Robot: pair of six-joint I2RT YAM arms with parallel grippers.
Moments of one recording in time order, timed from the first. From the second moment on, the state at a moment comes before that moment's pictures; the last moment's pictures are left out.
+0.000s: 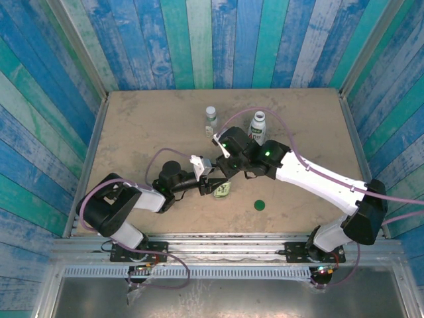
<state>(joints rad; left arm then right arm) -0.60 1.55 0.32 1.13 0.65 -0.04 0.95 1.50 1.37 -0.78 0.16 0.24</state>
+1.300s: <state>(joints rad) -0.60 1.53 0.31 1.11 0.67 -0.02 0.70 1.47 1.34 -0.76 -0.46 -0.34</state>
